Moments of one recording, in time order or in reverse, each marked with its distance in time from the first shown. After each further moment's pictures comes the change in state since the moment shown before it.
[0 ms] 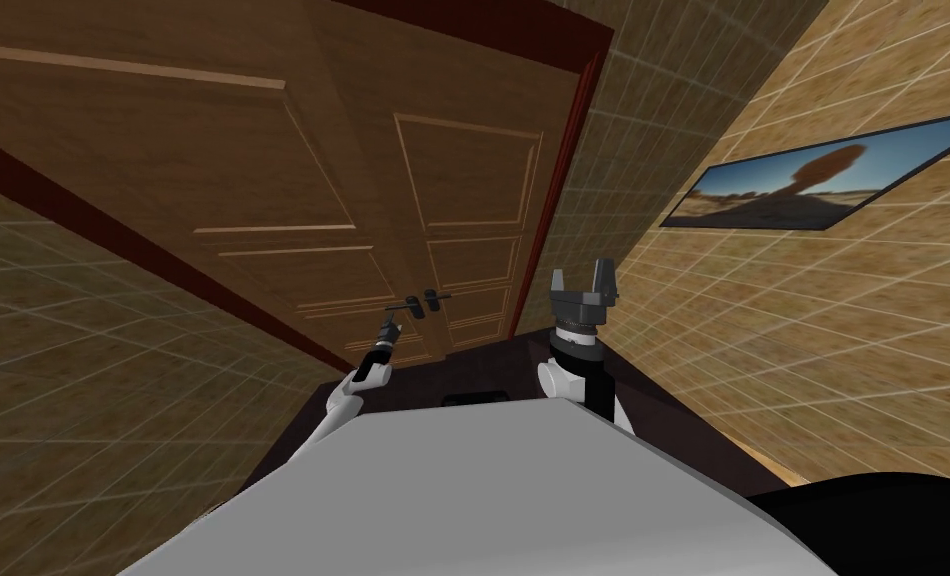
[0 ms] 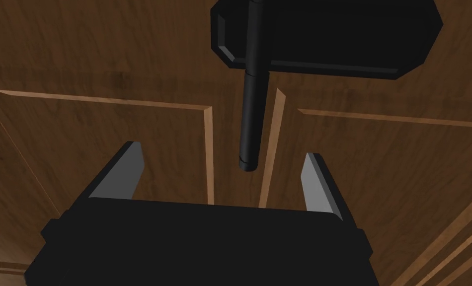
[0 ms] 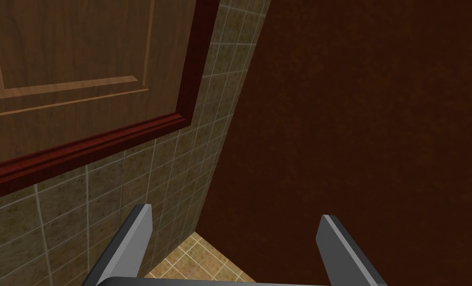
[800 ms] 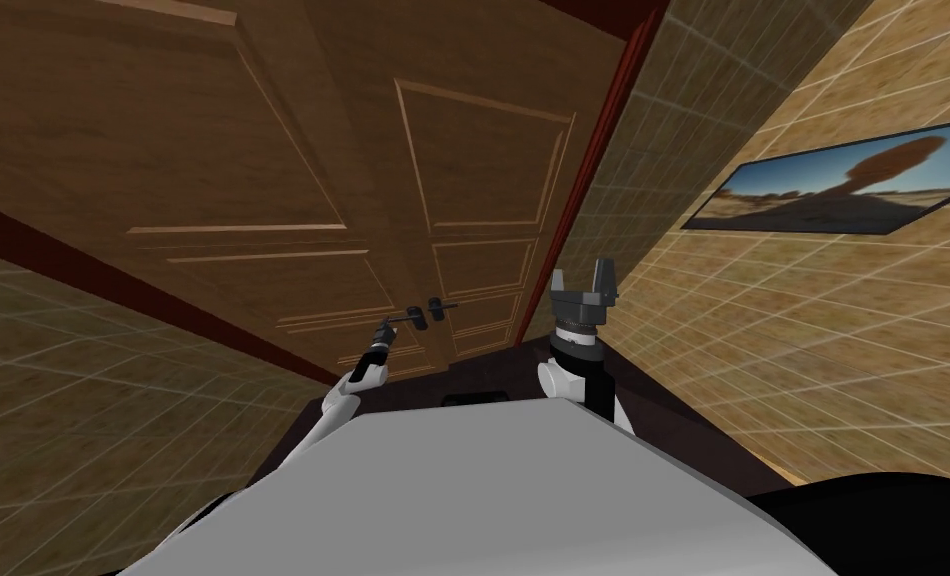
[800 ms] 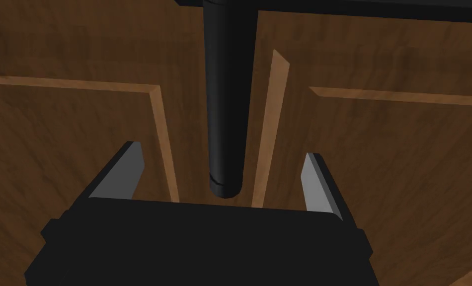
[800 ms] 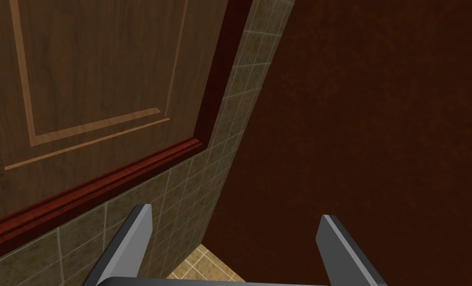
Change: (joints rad) arm -0.028 0.015 0.032 0.085 0.004 0.001 0.004
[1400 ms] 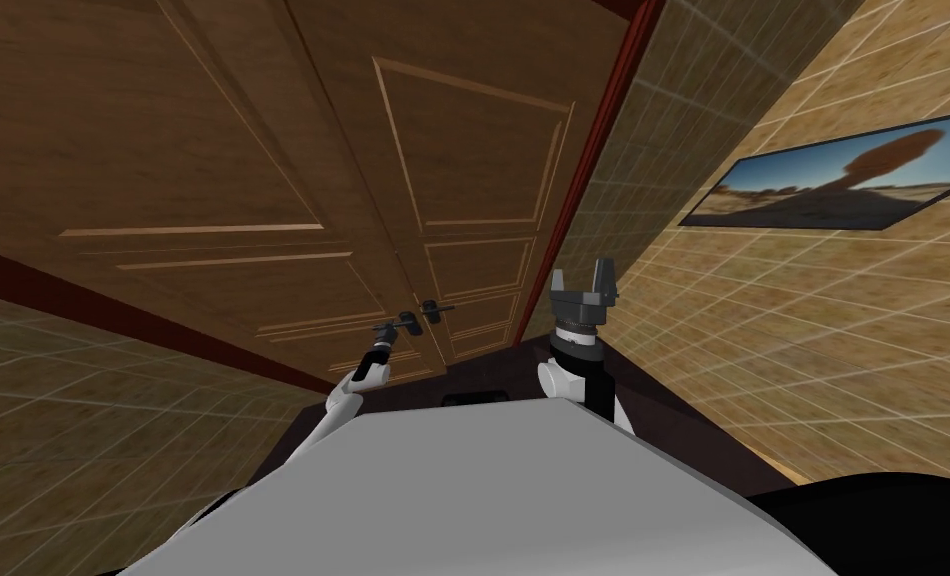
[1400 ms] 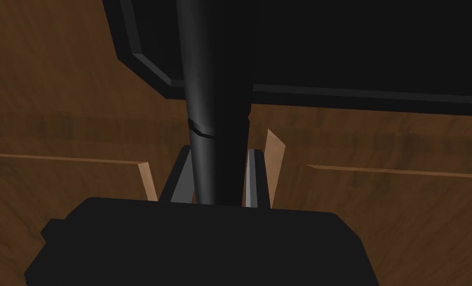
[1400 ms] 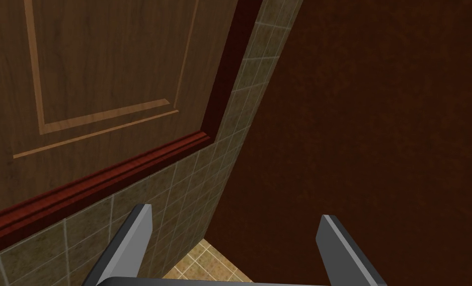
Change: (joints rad) arm -0.006 -0.013 -0.006 -0.006 -0.003 0.000 -0.004
